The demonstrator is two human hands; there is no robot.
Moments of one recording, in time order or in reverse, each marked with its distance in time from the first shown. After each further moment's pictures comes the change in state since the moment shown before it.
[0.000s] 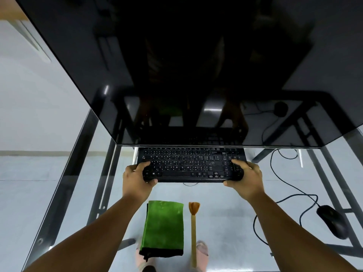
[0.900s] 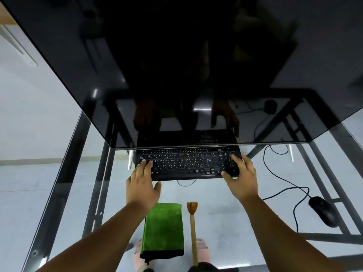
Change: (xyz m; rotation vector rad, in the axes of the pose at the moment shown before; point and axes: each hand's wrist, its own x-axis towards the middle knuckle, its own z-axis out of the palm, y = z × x) left_hand -0.012 0.012 0.013 0.311 0.008 0.228; right_hand -0.014 -0.001 0.014 -0.014 0.215 -0.068
